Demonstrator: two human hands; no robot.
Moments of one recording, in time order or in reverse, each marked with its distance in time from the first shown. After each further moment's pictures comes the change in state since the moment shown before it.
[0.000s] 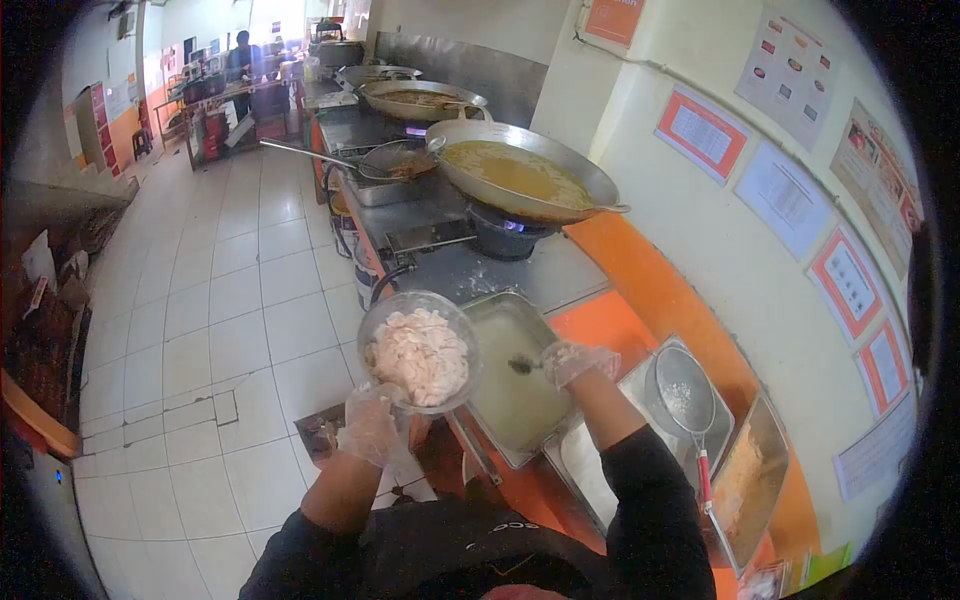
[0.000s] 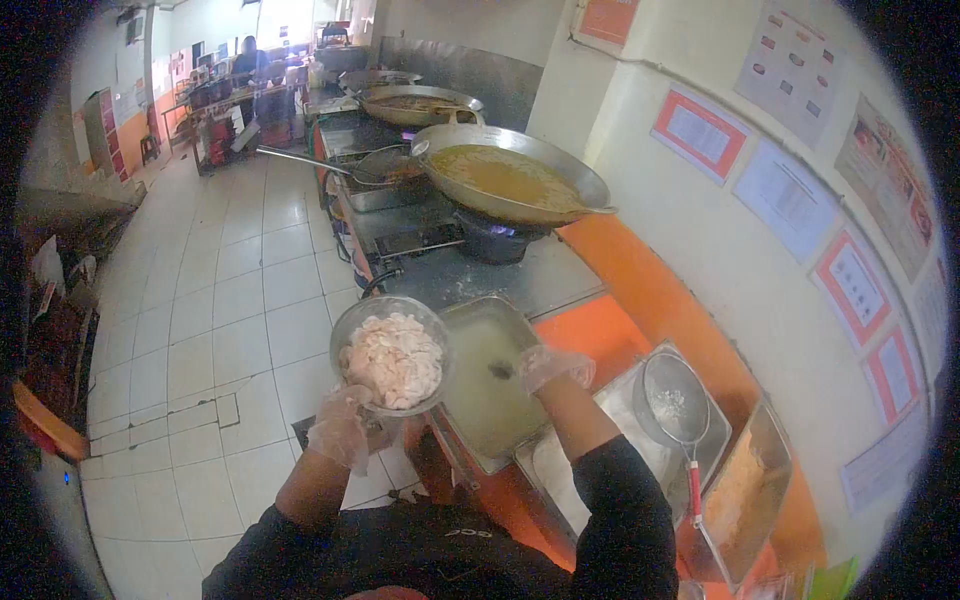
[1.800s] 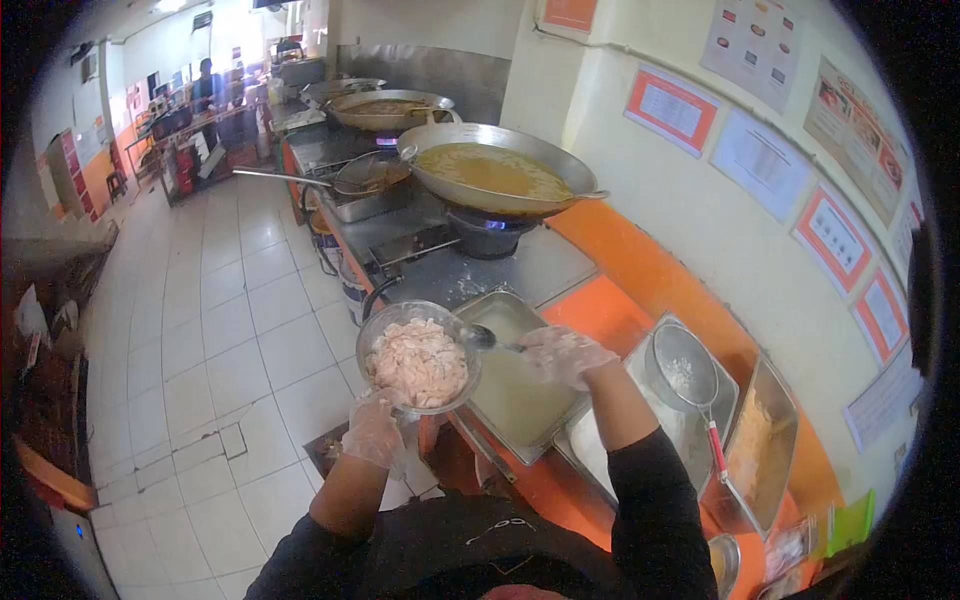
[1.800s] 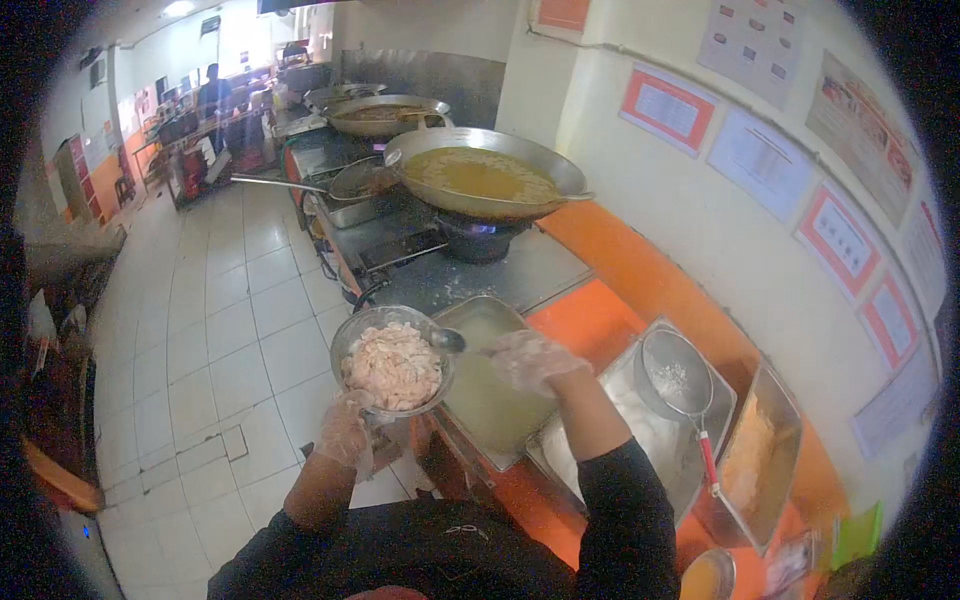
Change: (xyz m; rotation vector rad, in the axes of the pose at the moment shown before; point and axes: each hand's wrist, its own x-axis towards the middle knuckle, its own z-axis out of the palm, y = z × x) left_hand 0.049 -0.028 -0.036 0.073 -0.123 0.096; right_hand -0.053 -0.025 -0.082 0.626 0.198 -0.396
